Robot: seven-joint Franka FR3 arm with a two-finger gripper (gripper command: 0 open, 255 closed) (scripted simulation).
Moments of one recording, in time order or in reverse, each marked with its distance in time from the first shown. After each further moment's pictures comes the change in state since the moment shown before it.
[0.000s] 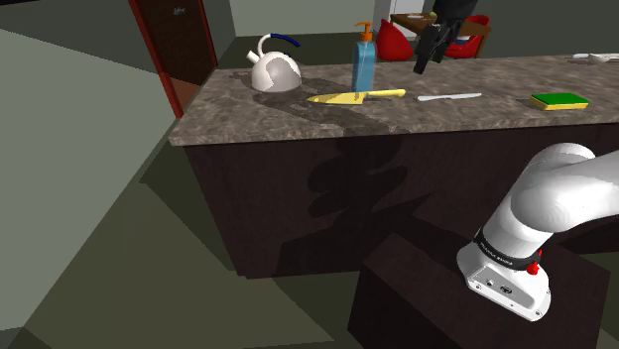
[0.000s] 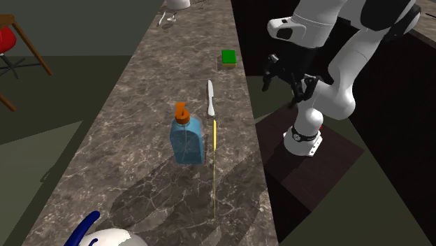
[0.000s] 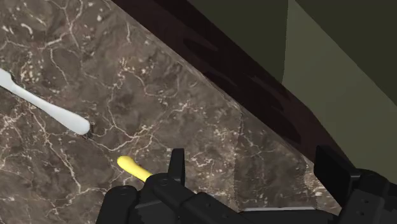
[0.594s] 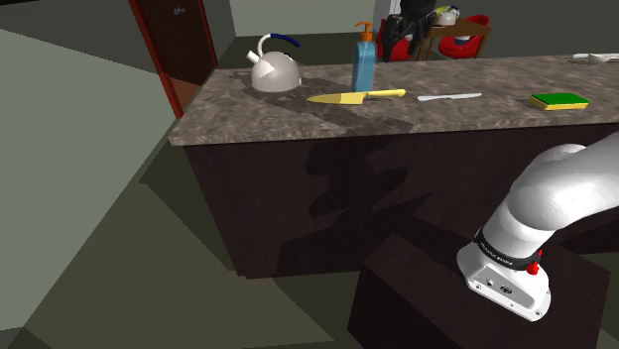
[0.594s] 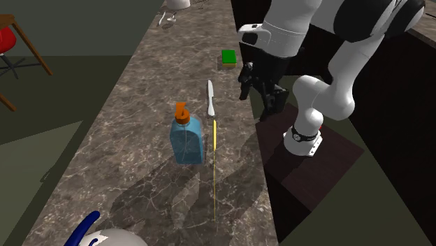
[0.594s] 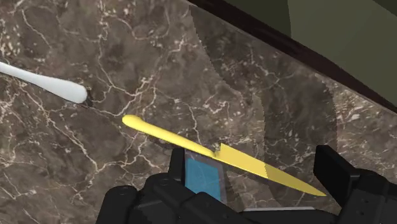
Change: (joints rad) arm -0.069 0.239 0.023 0.142 0.017 0.135 0.183
